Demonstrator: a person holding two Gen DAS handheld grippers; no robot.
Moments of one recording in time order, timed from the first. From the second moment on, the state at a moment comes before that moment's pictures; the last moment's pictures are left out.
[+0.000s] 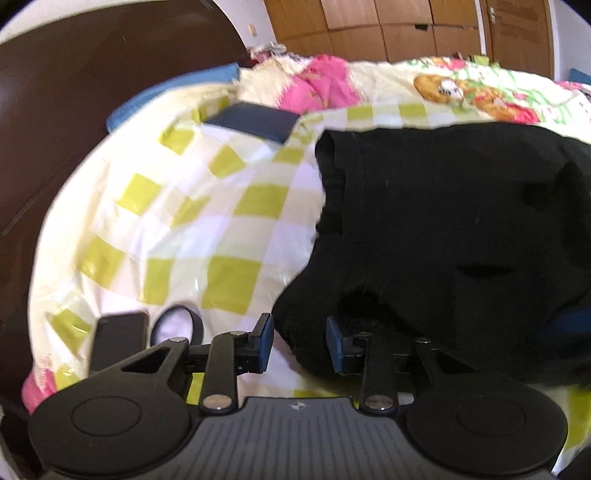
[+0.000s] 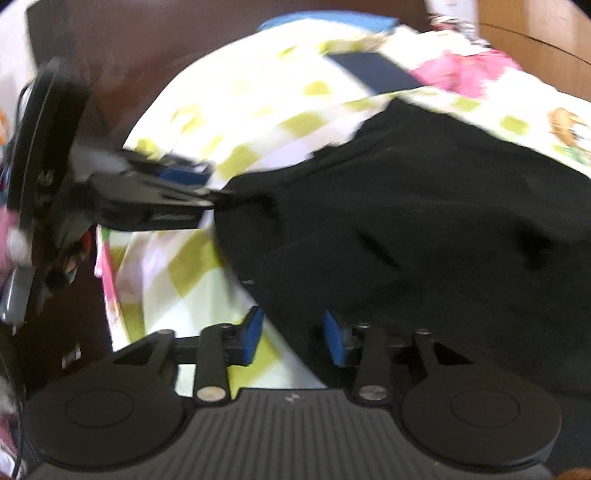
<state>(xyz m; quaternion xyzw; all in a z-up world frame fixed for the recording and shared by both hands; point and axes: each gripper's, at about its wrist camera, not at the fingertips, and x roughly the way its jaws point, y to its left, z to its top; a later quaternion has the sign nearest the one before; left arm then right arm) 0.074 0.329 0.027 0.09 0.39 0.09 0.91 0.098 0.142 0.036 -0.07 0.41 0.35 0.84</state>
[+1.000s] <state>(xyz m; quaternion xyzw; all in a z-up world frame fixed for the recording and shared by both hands) 0.133 -0.075 0.001 0.15 0.39 -0.25 0.87 0.107 -0.381 -0.019 0.34 0.33 -0.13 0.87</state>
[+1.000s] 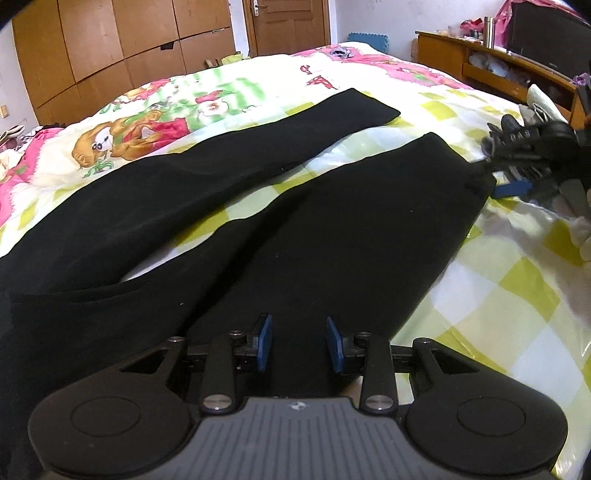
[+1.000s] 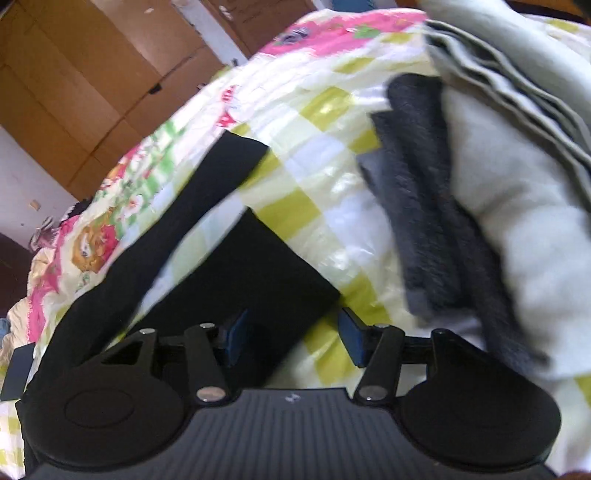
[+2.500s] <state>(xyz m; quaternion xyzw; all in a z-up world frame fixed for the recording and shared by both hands) 0.167 0.083 0.054 0.16 0.32 -0.16 0.92 0.164 -0.163 0.075 -0.03 0.39 0.11 0.91</state>
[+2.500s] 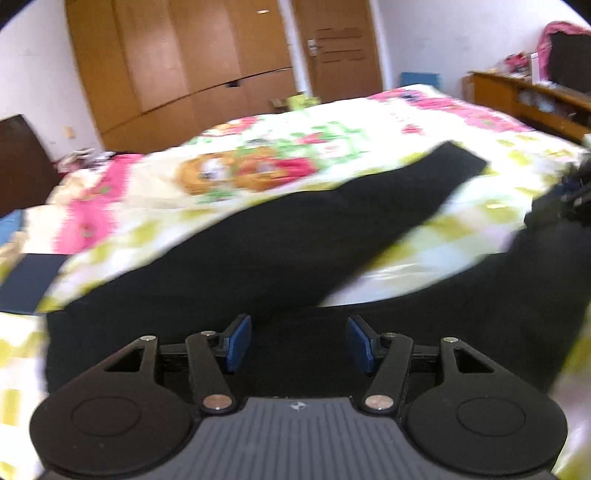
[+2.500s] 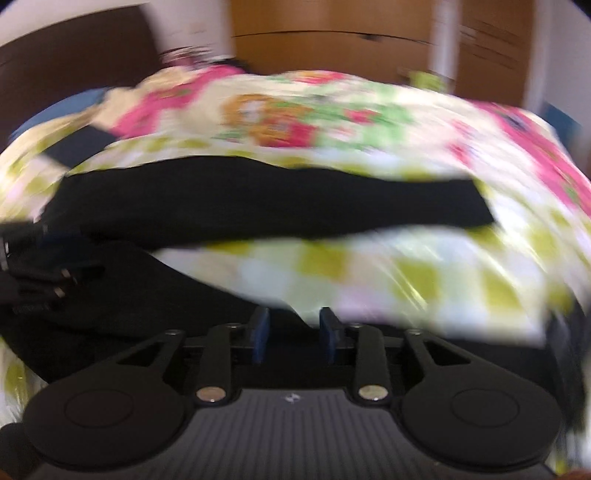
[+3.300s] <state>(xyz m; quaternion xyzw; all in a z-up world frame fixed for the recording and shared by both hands) 0.385 0.296 0.015 0.17 0.45 0.02 0.88 0.479 -0.040 0.010 -0.21 0.44 0.27 0.83</state>
